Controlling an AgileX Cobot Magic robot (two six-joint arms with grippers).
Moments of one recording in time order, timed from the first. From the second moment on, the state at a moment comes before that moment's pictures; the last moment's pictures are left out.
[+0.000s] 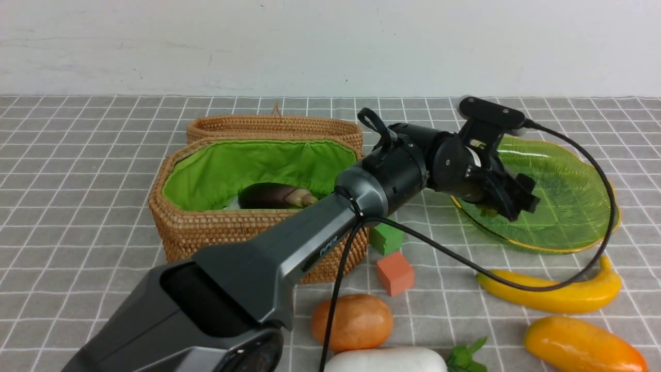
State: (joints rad) right arm -0.01 -0.01 0.02 0.02 0.39 -0.10; left arm -0.75 2.64 -2.55 -0.24 0.57 0.14
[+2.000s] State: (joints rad) right arm -0.01 -0.01 0.02 0.02 0.39 -0.10; left arm -0.94 1.97 -1.46 0.01 0.76 0.37
